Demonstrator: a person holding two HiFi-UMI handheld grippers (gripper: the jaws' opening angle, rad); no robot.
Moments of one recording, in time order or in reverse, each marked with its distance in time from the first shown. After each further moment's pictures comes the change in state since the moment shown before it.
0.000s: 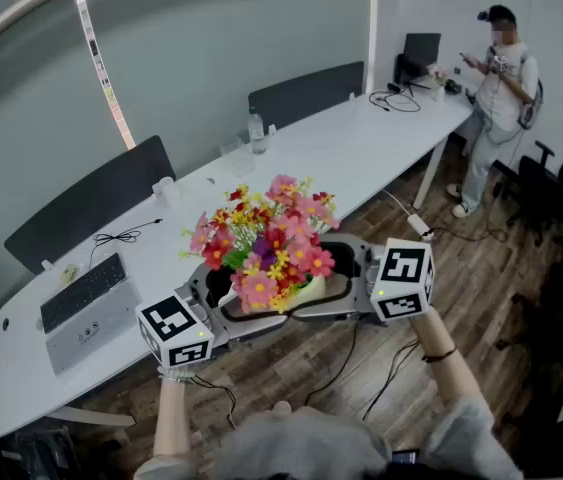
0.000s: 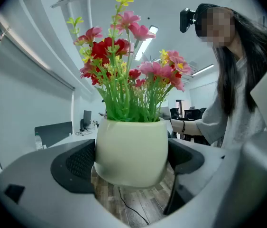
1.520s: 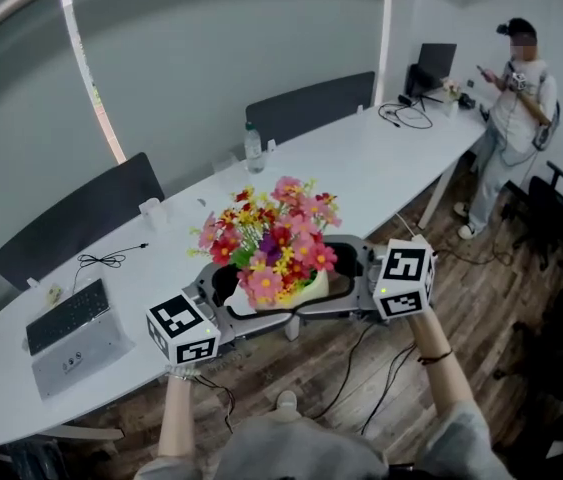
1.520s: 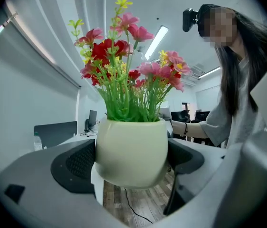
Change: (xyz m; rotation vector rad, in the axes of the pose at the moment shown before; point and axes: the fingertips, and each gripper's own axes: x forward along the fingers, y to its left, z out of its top) left arm 0.078 0.119 -0.010 -0.033 -0.032 0.036; right arm -0.014 -0.142 -0.012 0.013 0.009 0.032
